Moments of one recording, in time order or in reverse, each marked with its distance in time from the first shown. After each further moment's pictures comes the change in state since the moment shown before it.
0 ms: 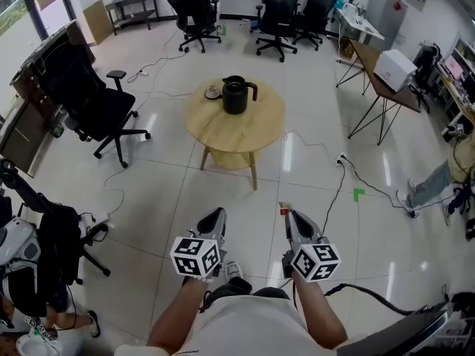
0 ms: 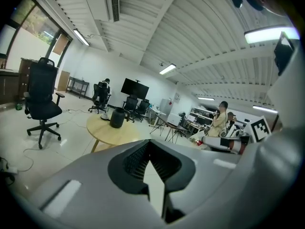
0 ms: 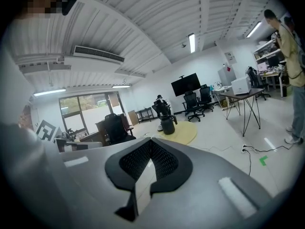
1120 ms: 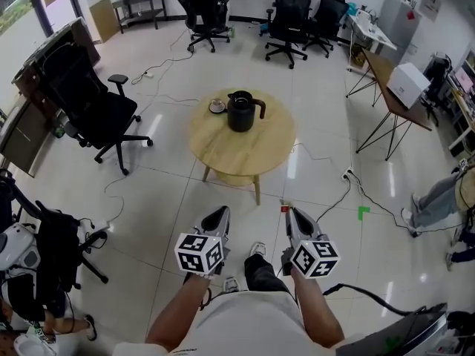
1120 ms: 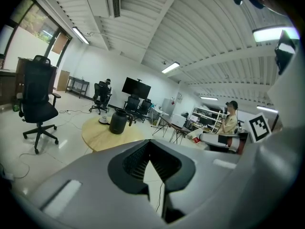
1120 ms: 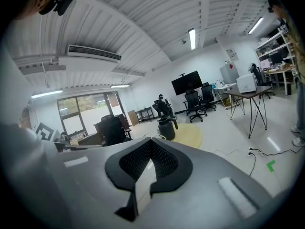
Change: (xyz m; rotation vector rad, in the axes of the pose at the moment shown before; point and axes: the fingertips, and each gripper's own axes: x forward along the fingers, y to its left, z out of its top) left arm 0.103 0.041 0.050 -0.003 0.006 0.016; right arm 0.114 -0.042 0.052 0.011 0.013 0.020
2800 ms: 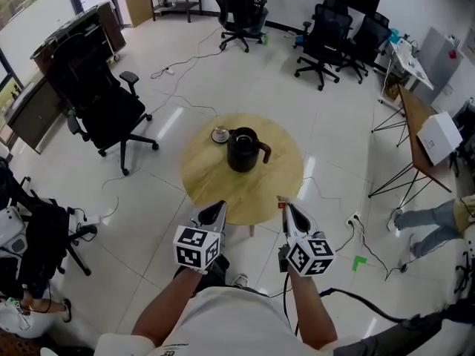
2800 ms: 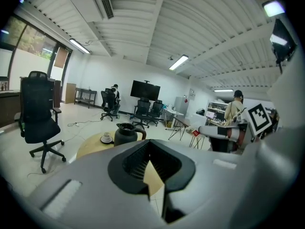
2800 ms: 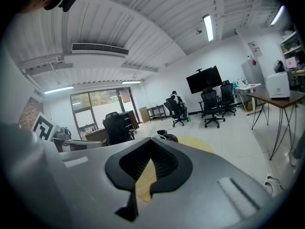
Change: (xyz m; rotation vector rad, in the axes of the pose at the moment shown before) left arm 0.198 0.058 0.096 0.088 -0.020 0.174; right arm 0.208 -0.106 0.109 -0.112 0.051 0.180
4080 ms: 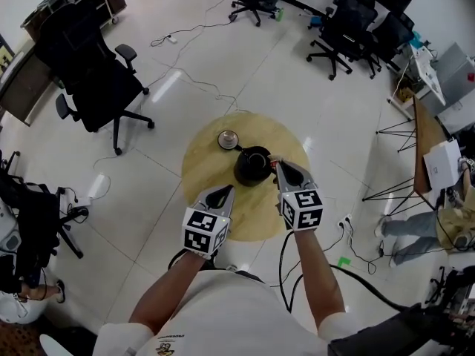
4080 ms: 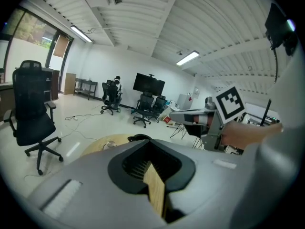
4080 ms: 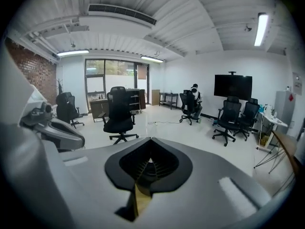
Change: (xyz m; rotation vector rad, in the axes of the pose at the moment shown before) left arm 0.104 0.090 0.067 -0.067 0.086 -0.018; right arm 0.236 -0.002 0.083 -0.381 0.244 0.066
